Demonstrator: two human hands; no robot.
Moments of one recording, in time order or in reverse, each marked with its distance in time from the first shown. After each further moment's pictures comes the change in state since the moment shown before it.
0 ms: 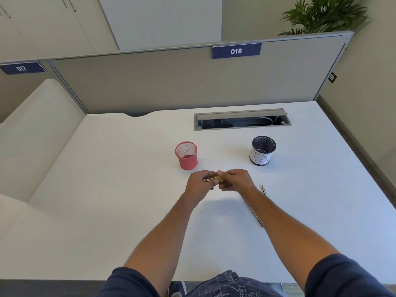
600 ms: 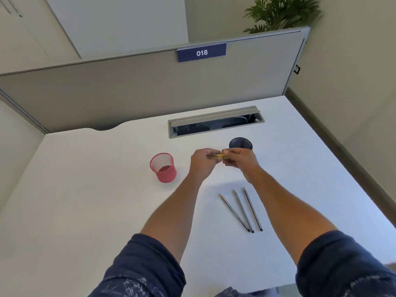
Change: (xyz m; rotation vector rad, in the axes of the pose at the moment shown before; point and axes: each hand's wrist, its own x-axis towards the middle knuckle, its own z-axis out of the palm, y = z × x) left_hand 0.097 0.066 0.071 0.289 -0.030 0.137; right_hand 0.042 -0.054 -0.084 0.045 0.205 -0.120
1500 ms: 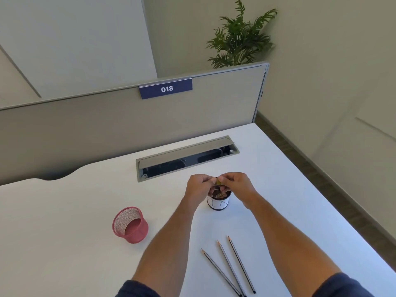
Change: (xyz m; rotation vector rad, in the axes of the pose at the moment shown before) left_hand 0.102 0.023 0.057 -0.102 -0.199 -0.058; right_hand 0.074 -0.014 -0.067 -0.265 0.131 -0.040
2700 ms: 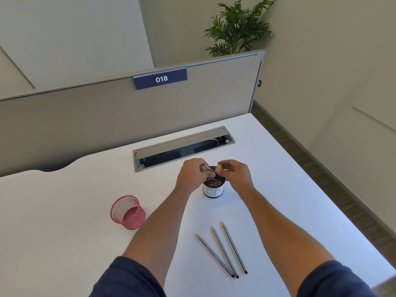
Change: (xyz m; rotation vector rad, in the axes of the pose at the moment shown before) left_hand -0.008 0.023 -0.004 0.516 0.058 0.169; right_hand -0.015 0.000 -0.005 -0.044 0.183 0.006
